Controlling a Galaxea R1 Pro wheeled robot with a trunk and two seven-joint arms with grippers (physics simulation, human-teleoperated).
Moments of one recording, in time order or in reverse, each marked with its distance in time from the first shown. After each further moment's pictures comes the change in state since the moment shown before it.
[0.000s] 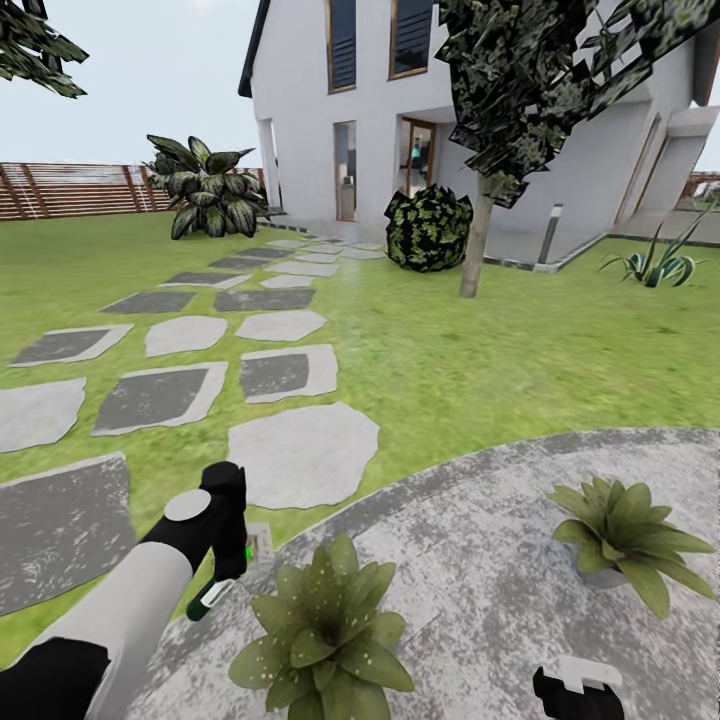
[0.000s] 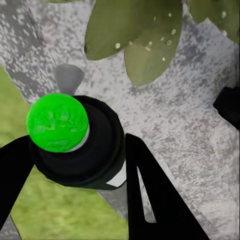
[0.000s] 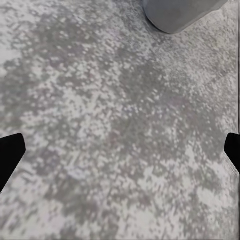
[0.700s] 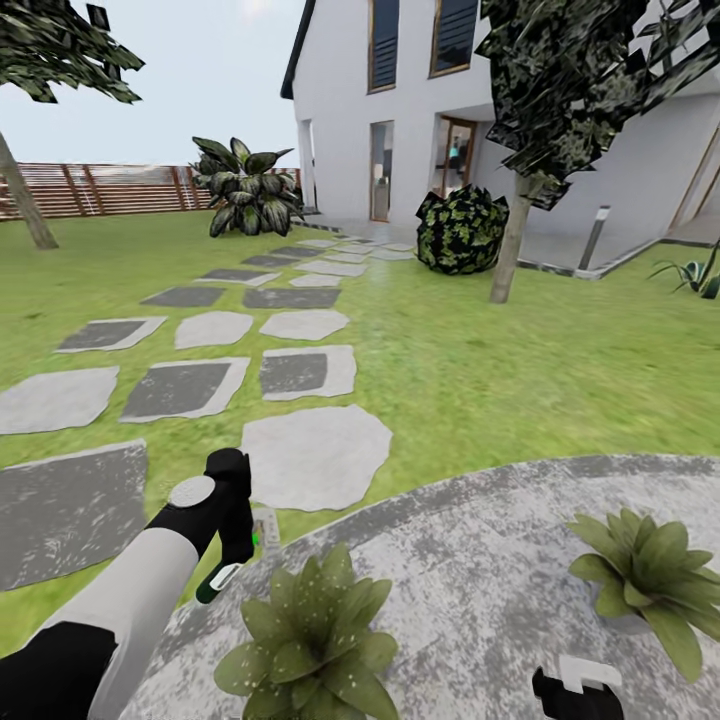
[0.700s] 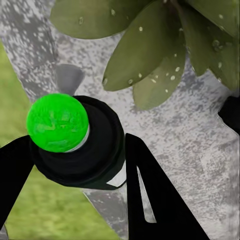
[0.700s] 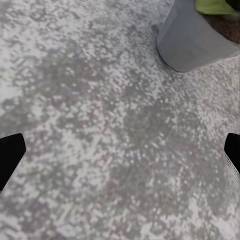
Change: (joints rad) left arm -0.042 -0.015 0.000 -0.004 0.002 0.011 -0.011; right arm 0.000 0.002 0.000 0.001 0.000 0.000 0.000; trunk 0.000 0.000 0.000
